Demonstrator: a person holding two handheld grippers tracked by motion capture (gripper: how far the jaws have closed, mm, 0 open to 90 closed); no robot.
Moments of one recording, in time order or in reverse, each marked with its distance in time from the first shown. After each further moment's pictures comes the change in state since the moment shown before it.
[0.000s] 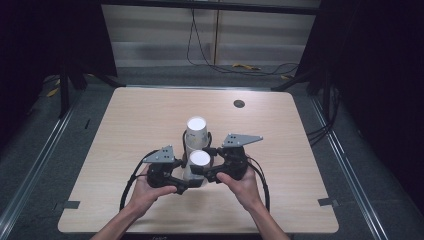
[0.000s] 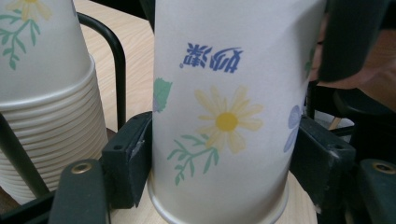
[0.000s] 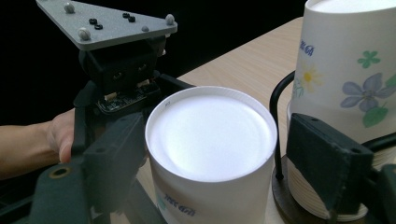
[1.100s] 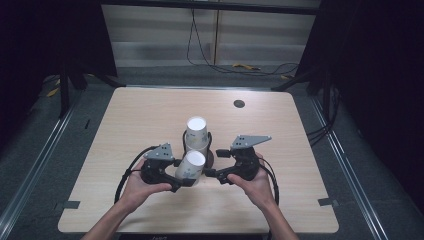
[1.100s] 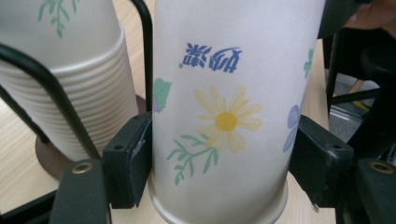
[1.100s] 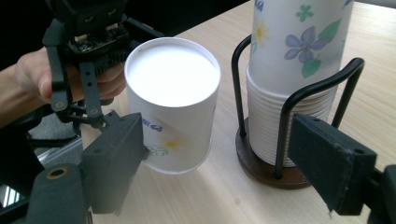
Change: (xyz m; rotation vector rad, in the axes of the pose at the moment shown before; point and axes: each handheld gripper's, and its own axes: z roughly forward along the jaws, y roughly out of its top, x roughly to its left) left arm 0.007 0.007 -0.012 0.179 0.058 0.032; right arm -0.011 -0.006 -0.023 0.124 -0.083 -0.036
